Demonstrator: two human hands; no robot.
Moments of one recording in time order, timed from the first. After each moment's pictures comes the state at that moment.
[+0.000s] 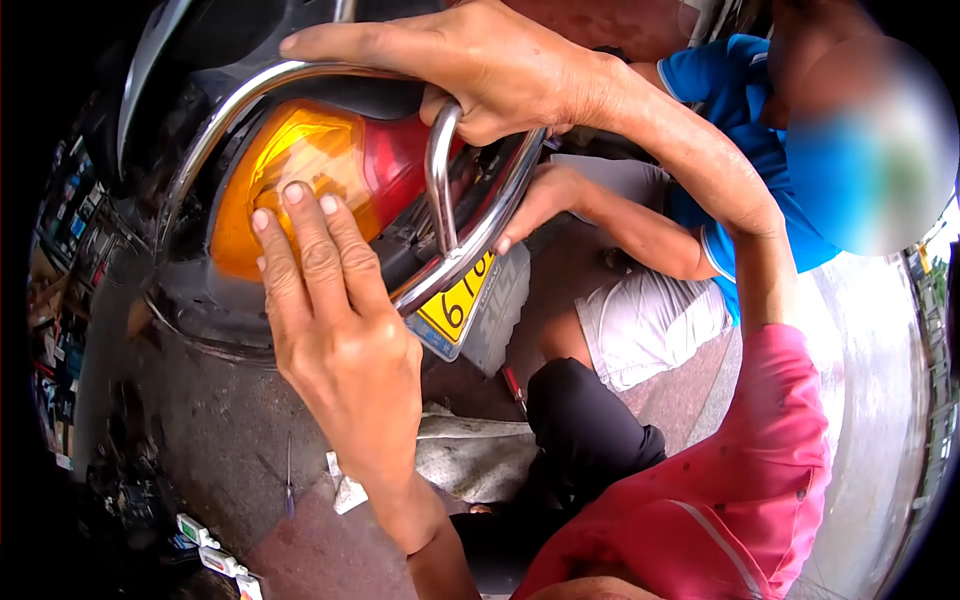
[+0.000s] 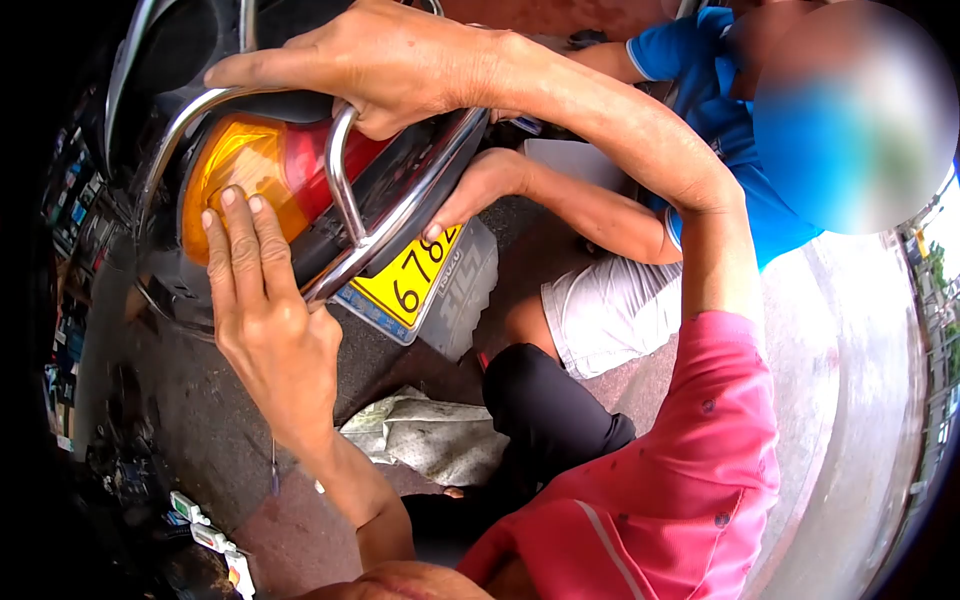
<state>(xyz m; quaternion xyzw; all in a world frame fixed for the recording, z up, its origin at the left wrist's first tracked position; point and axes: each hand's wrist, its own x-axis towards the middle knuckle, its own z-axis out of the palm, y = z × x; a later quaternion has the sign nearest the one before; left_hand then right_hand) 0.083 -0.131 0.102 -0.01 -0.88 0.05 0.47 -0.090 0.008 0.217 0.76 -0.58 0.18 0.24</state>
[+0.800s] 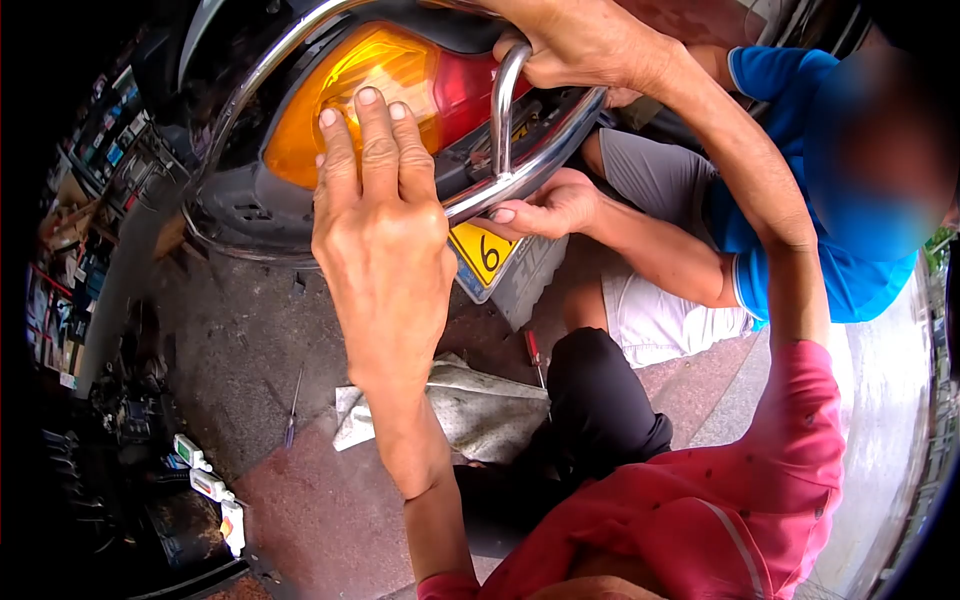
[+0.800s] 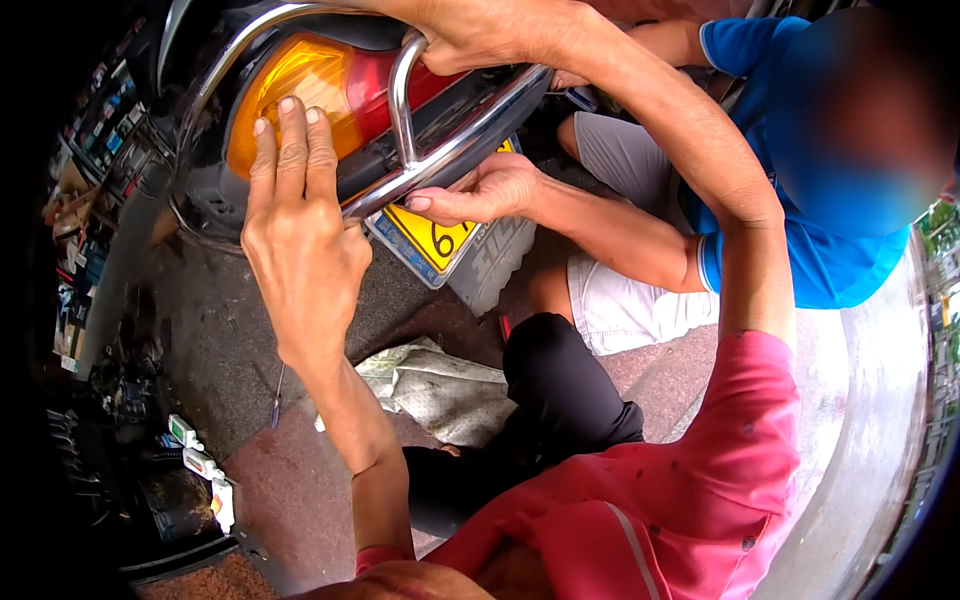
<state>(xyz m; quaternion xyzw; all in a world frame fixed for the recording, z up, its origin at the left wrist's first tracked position) 0.094 -0.132 0.115 -0.03 -0.88 0.03 0.47 -0.068 0.009 0.230 0.72 -0.64 0.13 0.25</state>
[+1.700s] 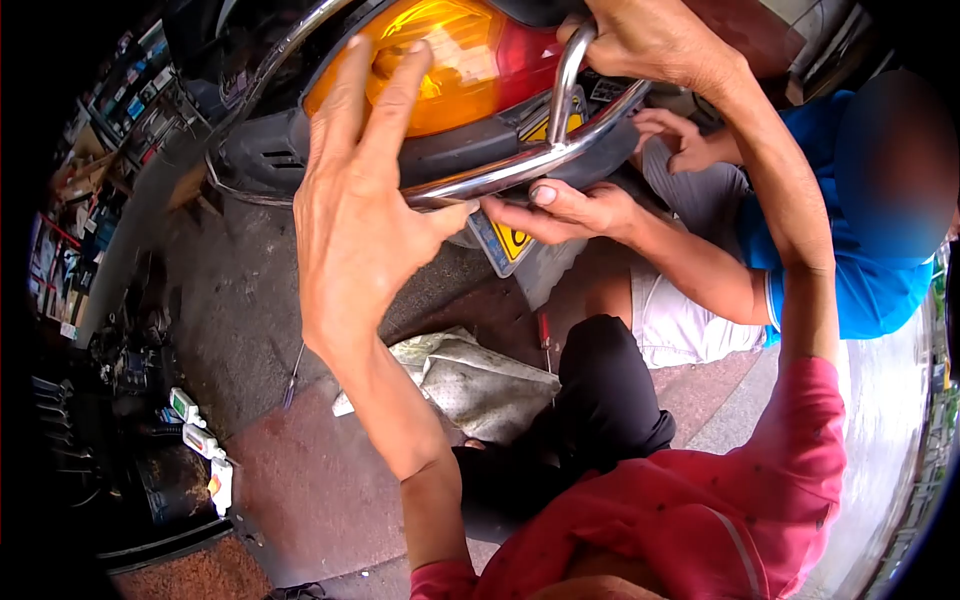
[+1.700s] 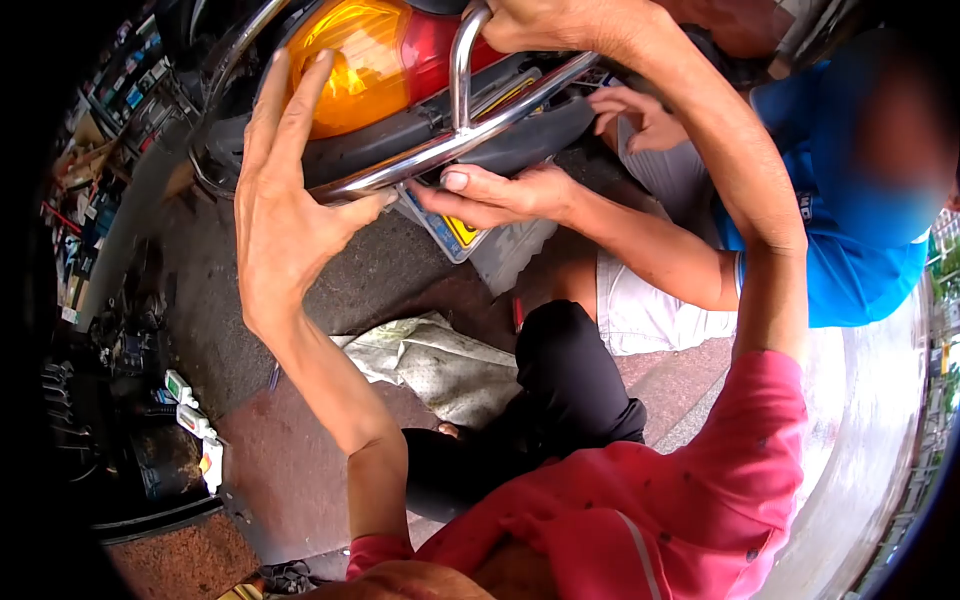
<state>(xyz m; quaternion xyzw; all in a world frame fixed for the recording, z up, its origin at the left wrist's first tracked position) 0.107 -0.171 0.115 -0.07 -0.88 -0.19 0.44 -0.070 0.005 0.223 0.72 -0.63 0.13 0.27</state>
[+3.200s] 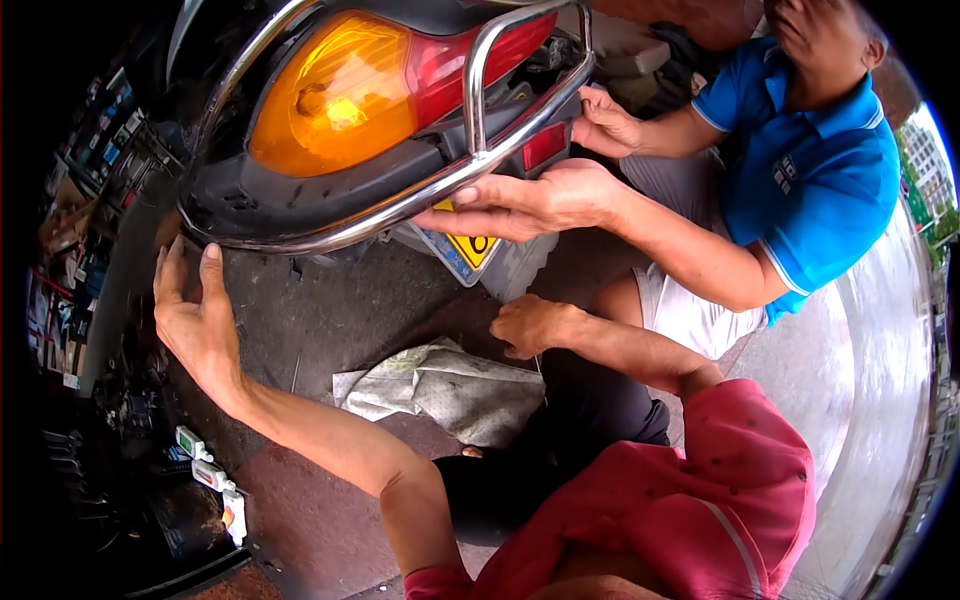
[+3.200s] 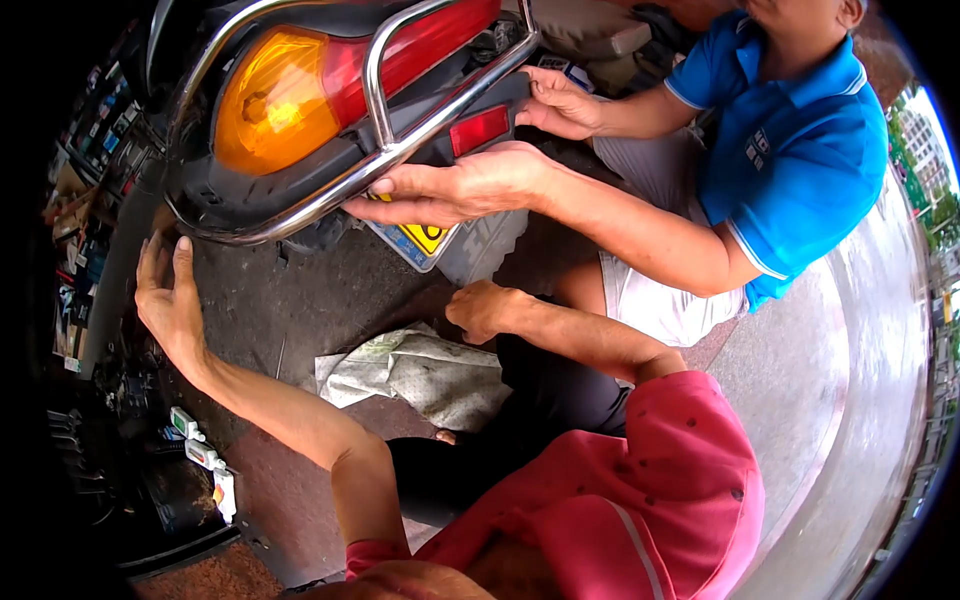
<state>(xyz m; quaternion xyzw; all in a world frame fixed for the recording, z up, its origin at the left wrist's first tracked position) 0.152 -0.269 0.081 0.22 -0.83 -0.21 0.48 0.032 0.035 -0.109 0.58 -0.79 -0.01 -0.22</state>
